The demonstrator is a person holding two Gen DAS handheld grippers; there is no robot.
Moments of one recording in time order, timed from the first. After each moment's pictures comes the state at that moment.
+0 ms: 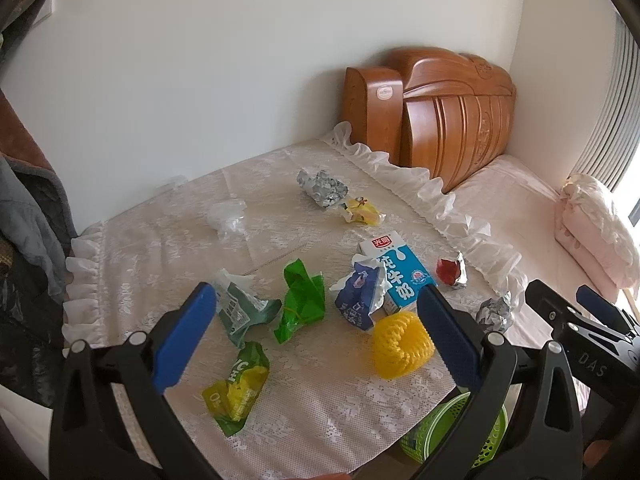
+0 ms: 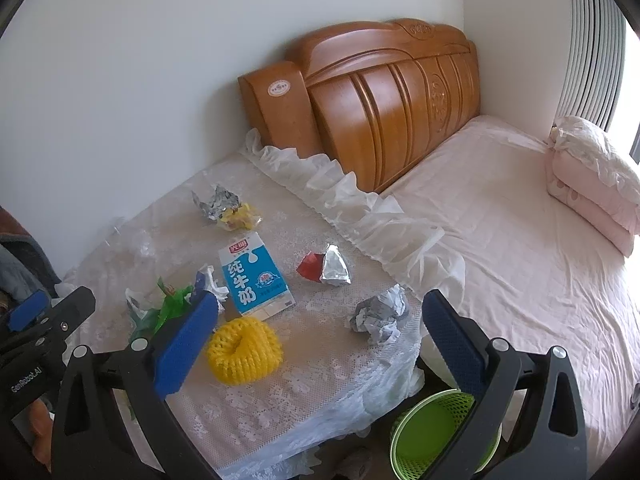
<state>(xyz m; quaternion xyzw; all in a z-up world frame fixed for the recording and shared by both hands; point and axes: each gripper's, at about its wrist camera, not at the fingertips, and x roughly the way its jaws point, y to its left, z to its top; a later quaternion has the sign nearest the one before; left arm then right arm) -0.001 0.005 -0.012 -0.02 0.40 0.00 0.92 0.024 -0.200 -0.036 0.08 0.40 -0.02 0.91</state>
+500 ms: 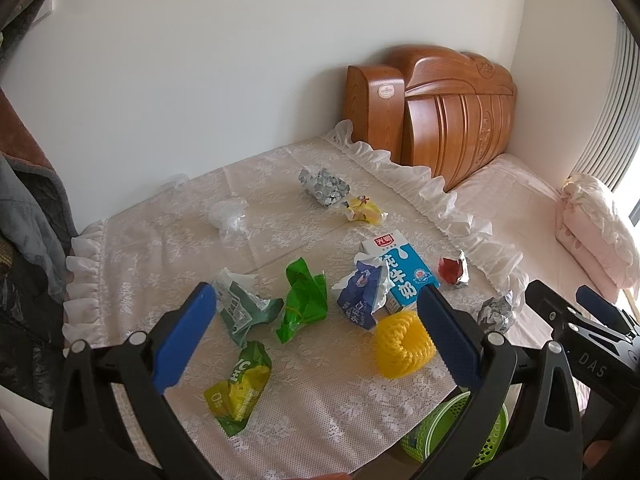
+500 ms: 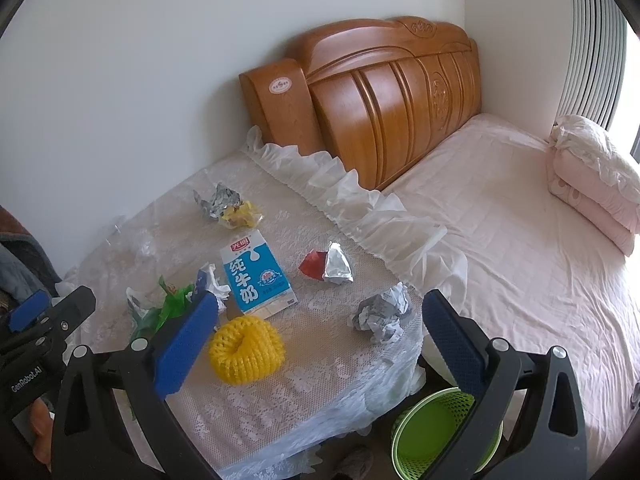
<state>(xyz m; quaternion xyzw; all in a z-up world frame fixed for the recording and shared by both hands) 0.005 0.008 -0.011 -0.02 0.40 0.00 0.91 0.025 -0.197 -0.037 0.08 0.40 -0.02 0.91</state>
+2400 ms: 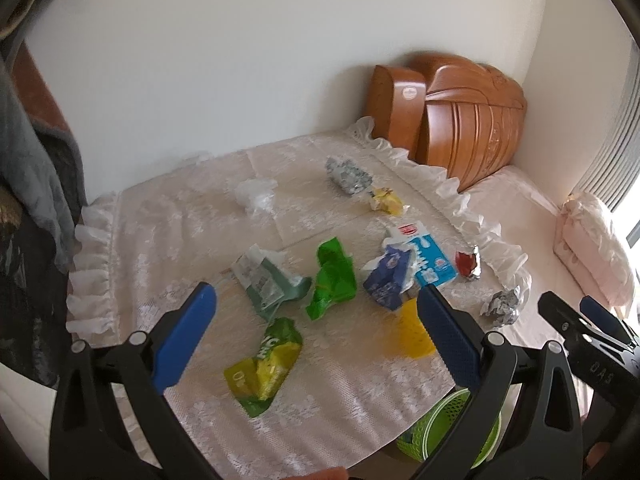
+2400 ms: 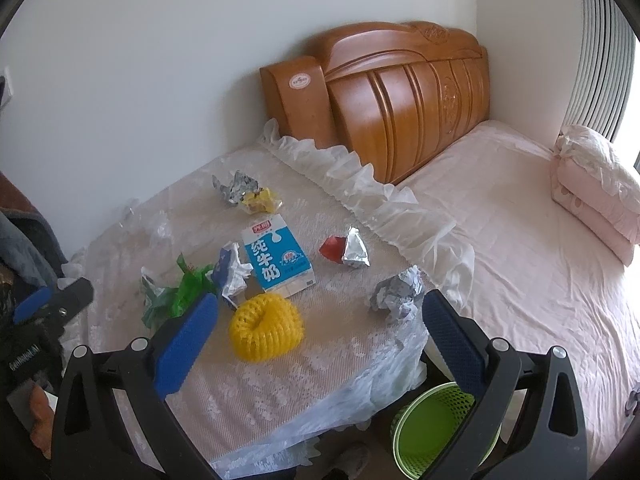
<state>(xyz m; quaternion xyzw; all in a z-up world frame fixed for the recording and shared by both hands) -0.018 0.062 -0.017 -0.07 0.42 0.02 0.91 0.003 -0.170 -0.038 0.05 0.41 -0.01 0.91</state>
